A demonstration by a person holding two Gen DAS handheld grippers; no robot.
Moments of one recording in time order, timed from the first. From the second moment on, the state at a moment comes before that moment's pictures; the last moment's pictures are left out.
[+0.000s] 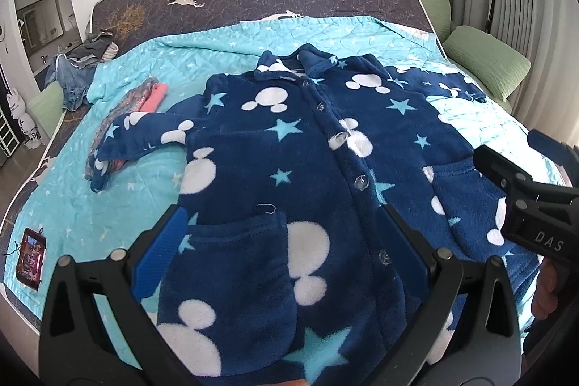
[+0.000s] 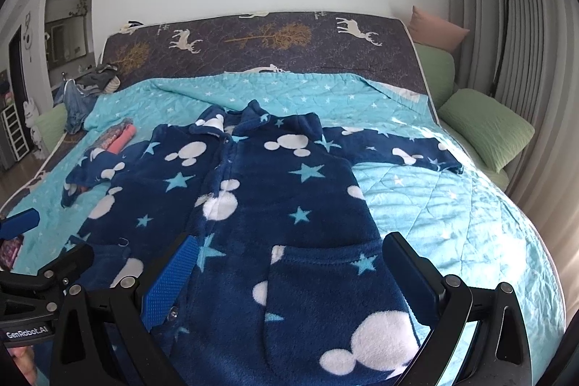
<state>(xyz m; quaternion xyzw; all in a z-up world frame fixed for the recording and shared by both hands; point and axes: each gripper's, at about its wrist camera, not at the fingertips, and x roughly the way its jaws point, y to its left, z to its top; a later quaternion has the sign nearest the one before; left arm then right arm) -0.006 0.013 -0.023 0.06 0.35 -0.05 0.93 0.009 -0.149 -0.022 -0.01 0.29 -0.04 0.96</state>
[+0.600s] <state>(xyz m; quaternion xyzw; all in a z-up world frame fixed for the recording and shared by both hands) -0.007 0.016 -0.019 0.04 0.35 -0.08 0.93 0.015 -0.146 -0.018 0.00 0.29 -0.03 0.96</state>
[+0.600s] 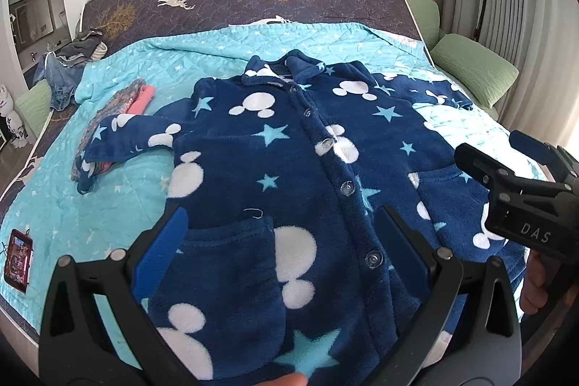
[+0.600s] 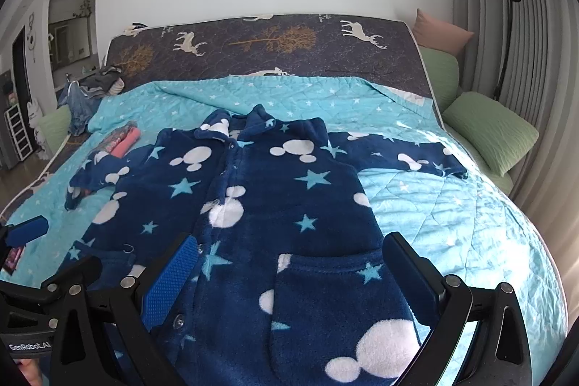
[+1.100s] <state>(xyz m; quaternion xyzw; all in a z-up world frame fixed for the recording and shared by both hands) -0.008 0.013 -0.018 0.05 0.34 -0.08 0.94 0.015 -0.145 -0.020 0.01 0.29 -0.02 0.96</state>
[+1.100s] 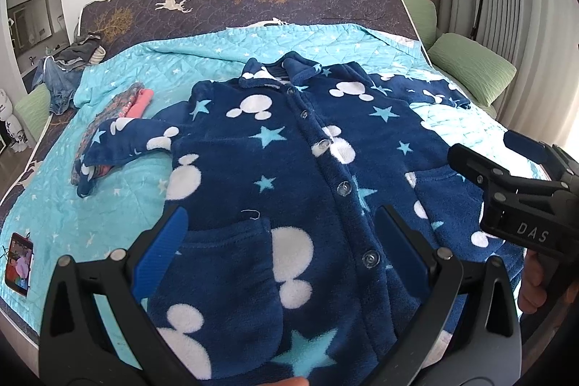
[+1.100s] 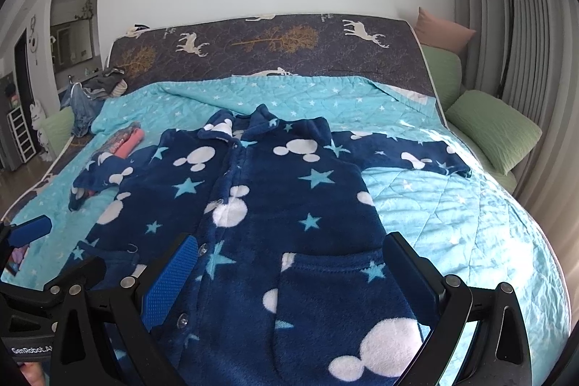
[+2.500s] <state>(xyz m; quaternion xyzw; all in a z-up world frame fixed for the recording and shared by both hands) 0.052 0.180 -0.040 -0.18 0.39 -0.02 0.90 0.071 -0.072 0.002 -0.05 0.30 0.04 0.95</state>
